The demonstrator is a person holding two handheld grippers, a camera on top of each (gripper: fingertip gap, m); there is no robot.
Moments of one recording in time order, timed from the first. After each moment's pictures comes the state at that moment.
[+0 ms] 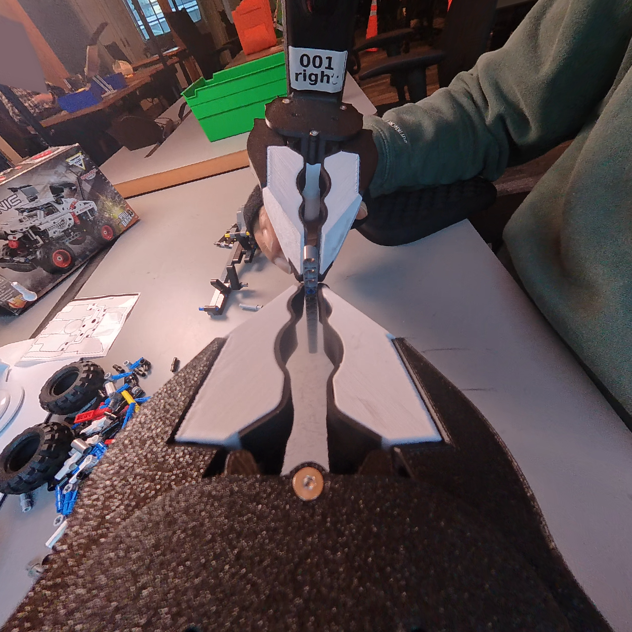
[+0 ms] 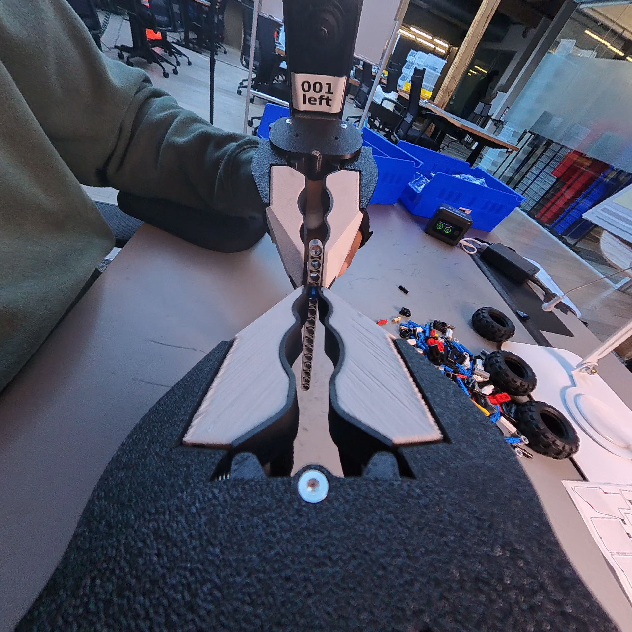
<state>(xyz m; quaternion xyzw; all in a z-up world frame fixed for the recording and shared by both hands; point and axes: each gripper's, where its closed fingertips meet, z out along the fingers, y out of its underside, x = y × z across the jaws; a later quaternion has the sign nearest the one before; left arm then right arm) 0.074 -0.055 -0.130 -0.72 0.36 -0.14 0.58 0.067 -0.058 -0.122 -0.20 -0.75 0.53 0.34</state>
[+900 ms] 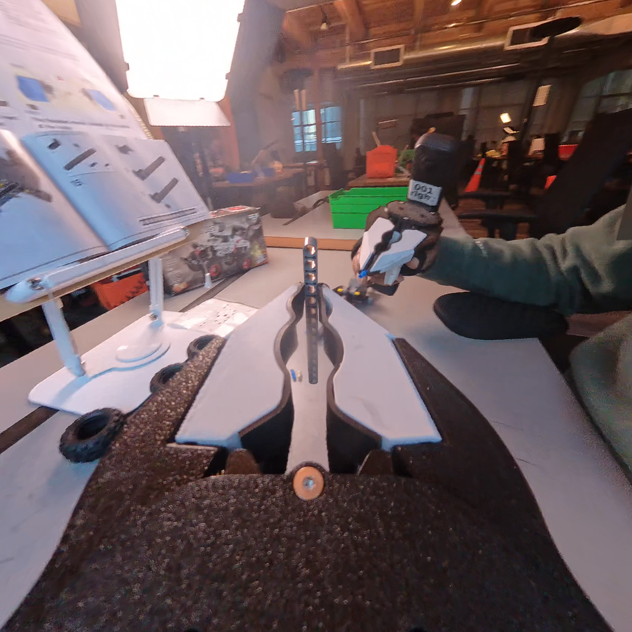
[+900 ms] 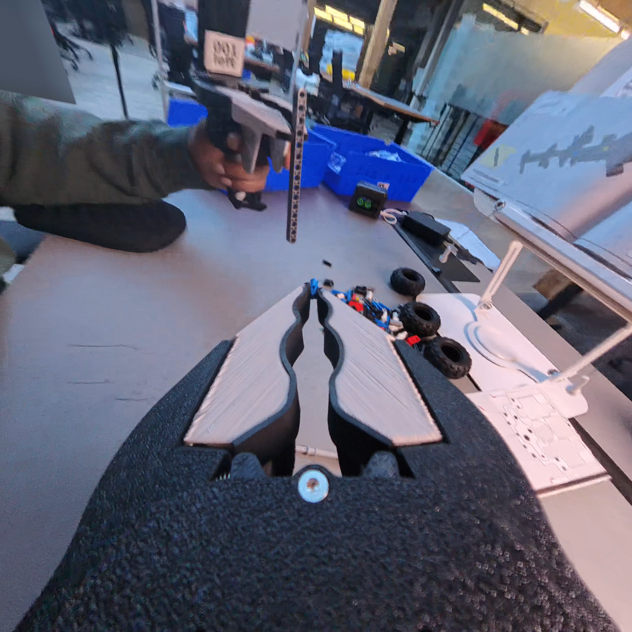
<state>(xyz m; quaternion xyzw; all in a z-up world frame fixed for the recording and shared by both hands) -0.036 -0.071 -0.056 -0.68 0.16 -0.13 0.71 0.050 0.018 -0.100 -0.29 -0.71 0.51 0.39</state>
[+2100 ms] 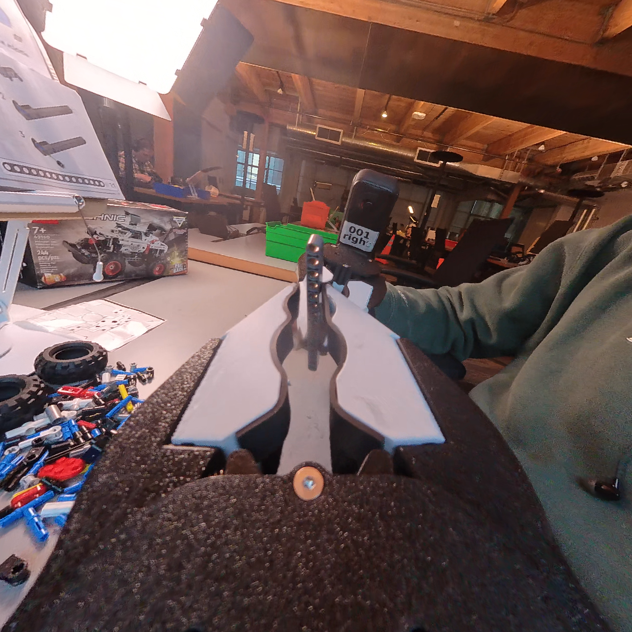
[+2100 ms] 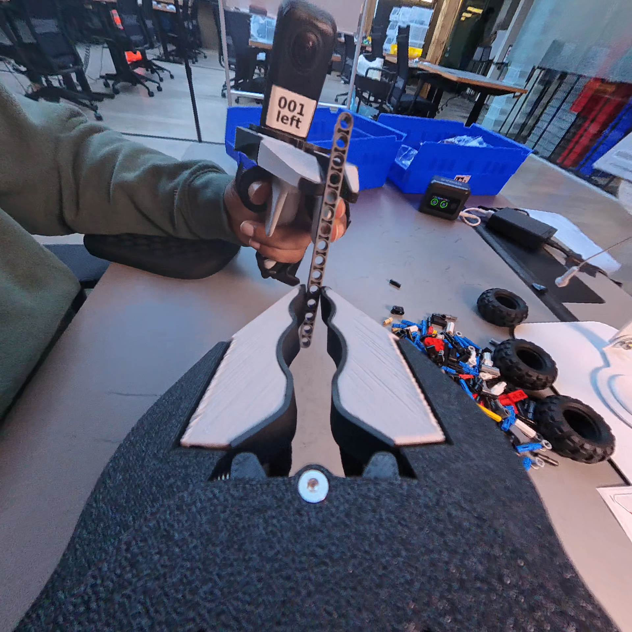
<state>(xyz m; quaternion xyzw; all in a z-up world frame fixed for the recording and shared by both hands) 0.006 -0.058 -0.070 -0.62 0.12 -0.30 0.71 0.018 -0.054 -0.117 -0.28 -0.74 0.54 0.29</state>
